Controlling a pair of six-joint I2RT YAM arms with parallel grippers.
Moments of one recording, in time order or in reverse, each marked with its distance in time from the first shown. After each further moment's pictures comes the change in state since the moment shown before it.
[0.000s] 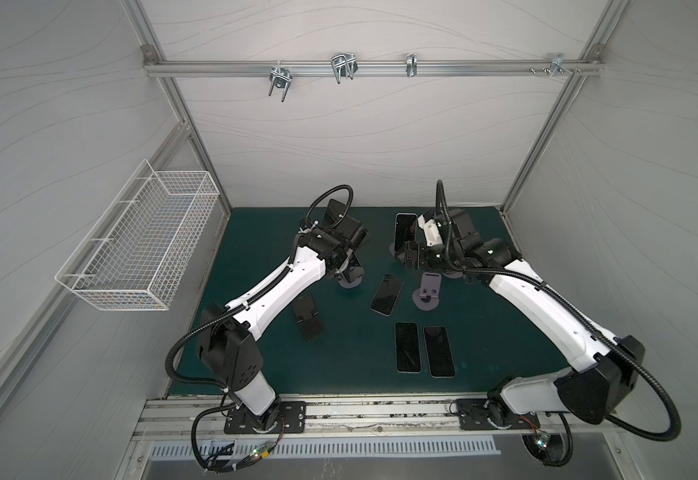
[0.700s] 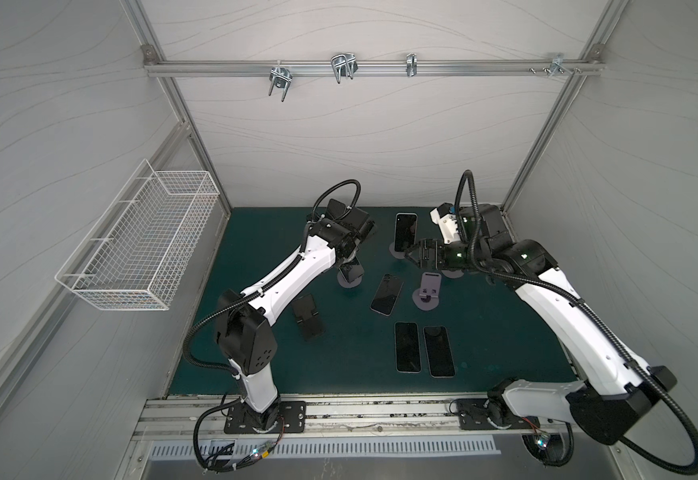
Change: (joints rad) left arm 0.000 0.106 0.156 -0.063 0.040 -0.048; right arm -0.046 -0.120 0.072 -0.108 -0.113 -0.063
